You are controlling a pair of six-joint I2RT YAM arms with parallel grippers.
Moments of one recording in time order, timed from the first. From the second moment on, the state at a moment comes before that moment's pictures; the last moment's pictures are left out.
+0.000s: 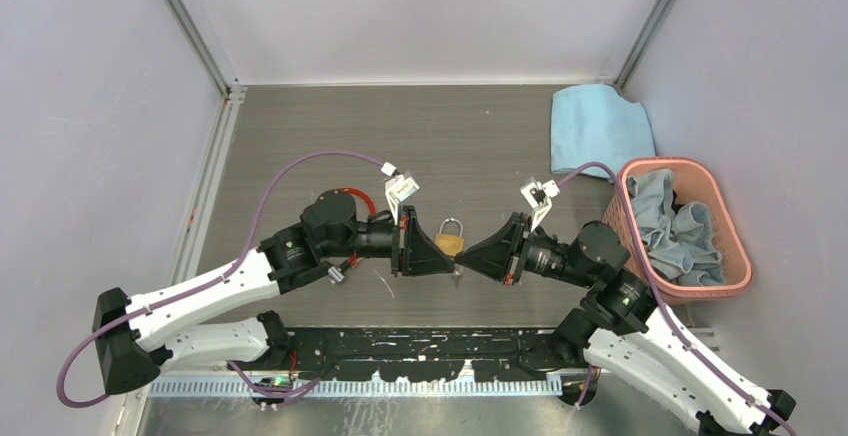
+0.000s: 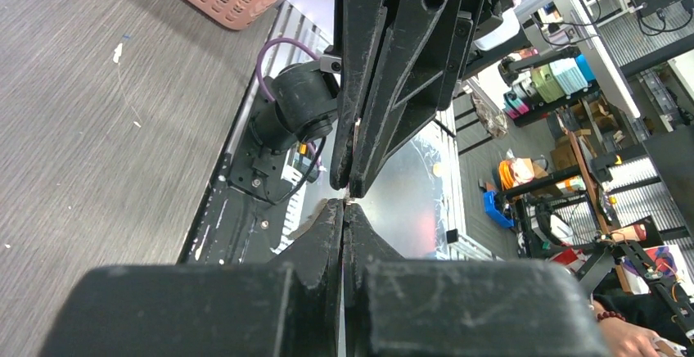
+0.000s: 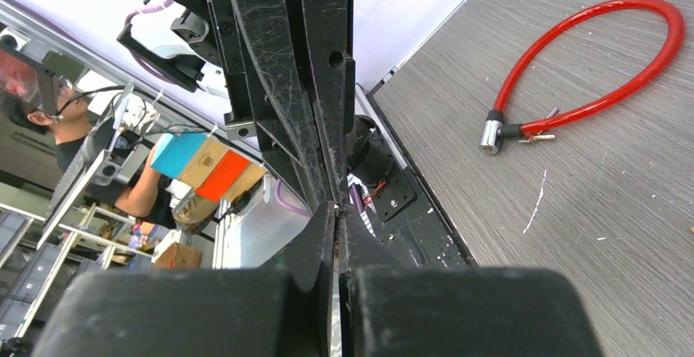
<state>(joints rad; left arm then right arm) -1.03 1.02 0.85 0.08 0.51 -0.71 0.78 0.48 0.62 -0.10 -0.47 0.78</state>
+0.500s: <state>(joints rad) -1.03 1.03 0.92 -0.09 0.36 -0.62 0.78 0.52 0.68 -0.28 -0.31 0.75</state>
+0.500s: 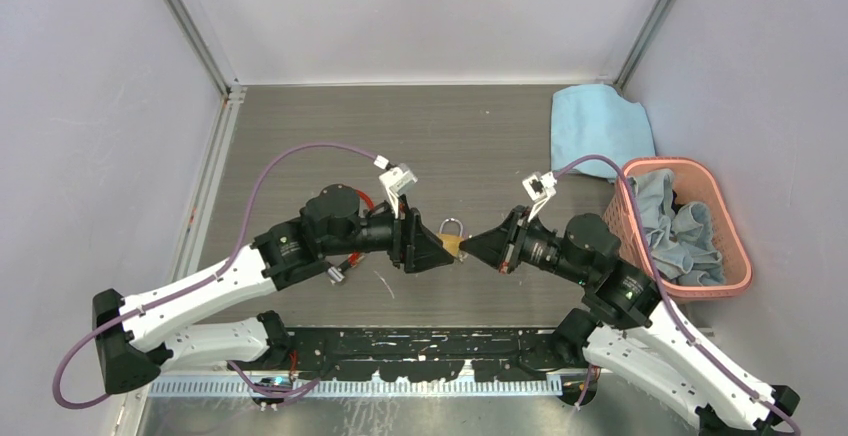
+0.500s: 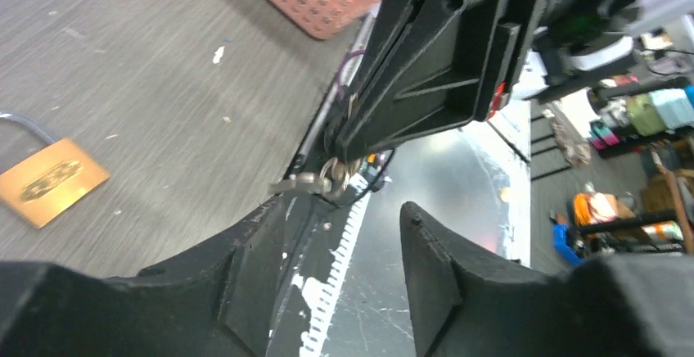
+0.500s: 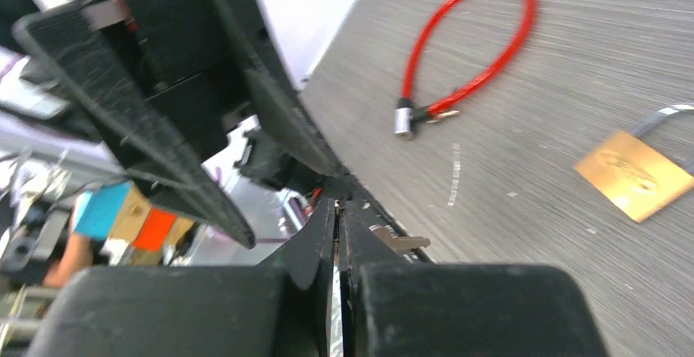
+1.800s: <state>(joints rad) -1.20 1.40 1.13 -0.11 -0.16 -0.21 0.96 0.93 1.12 -0.89 0.42 1.11</state>
